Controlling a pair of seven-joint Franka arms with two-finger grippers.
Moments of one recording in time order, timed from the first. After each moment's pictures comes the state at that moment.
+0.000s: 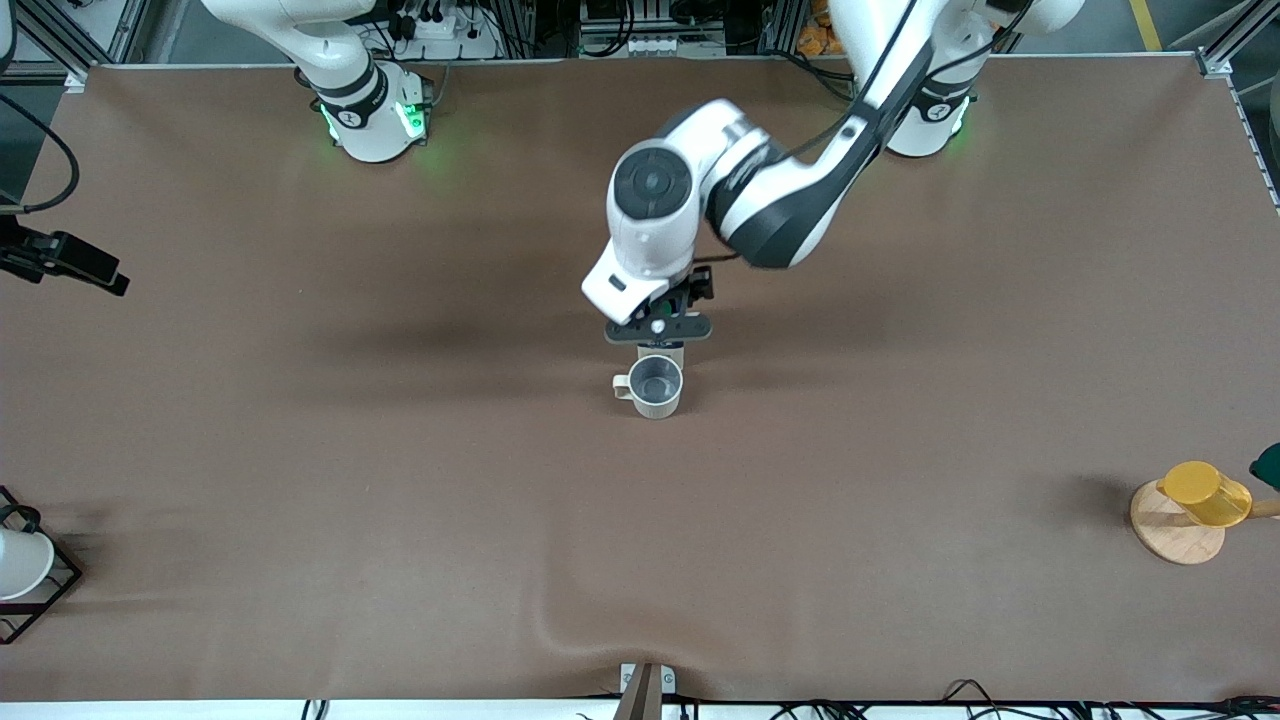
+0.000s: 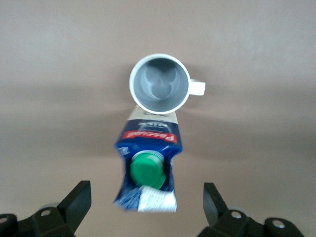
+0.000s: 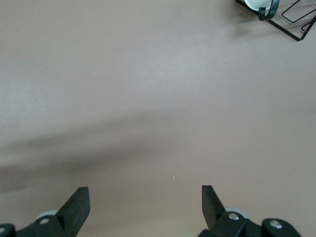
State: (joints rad) left arm -0.63 0.53 -0.19 -1.31 0.02 1.78 -0.86; right arm 0.09 0.00 -0.20 -1.61 -0.02 1.58 0.05
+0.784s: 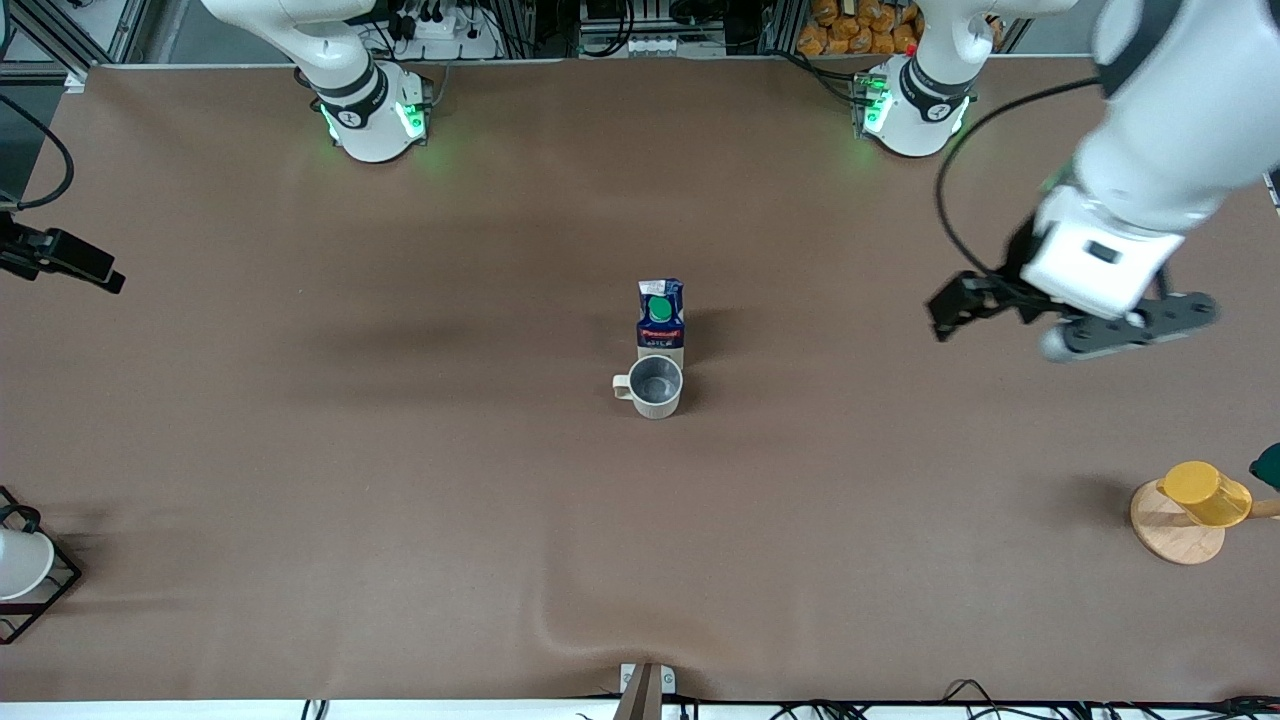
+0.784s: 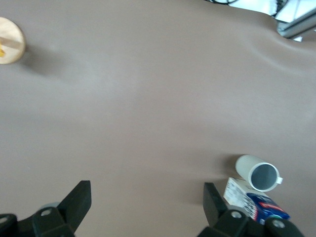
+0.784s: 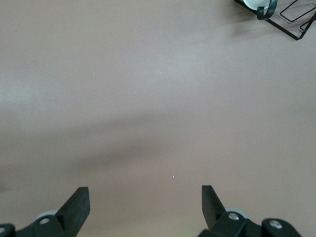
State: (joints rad) left arm -0.12 0.21 -0.17 -1.33 0.02 1.62 -0.50; right arm 0.09 0.00 -0.21 -1.61 -0.02 1.58 0.05
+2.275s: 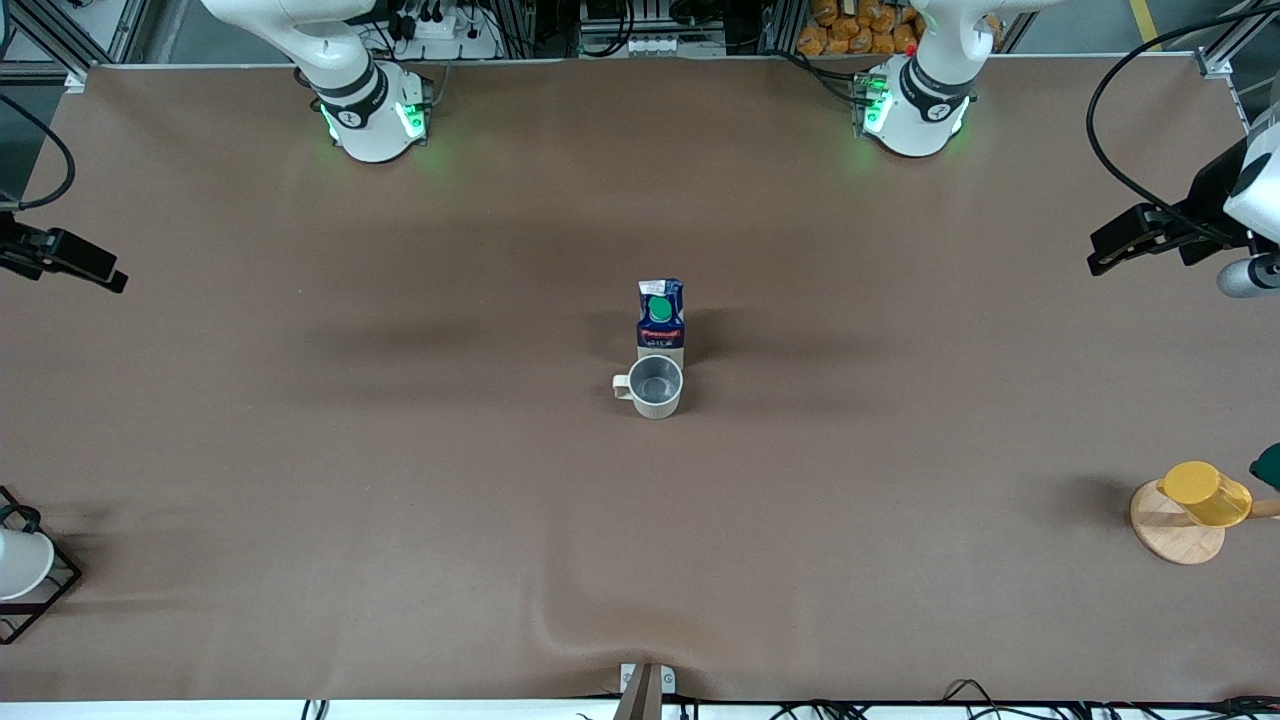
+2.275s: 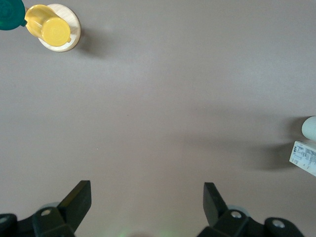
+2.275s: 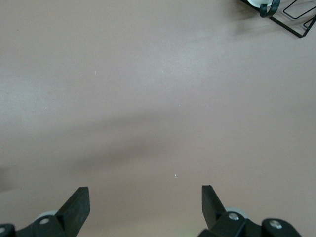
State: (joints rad) left arm 0.05 0.03 -0.12 -1.50 0.02 1.49 -0.17; right arm 0.09 0.00 -0.21 -1.61 -0.01 1.58 0.05
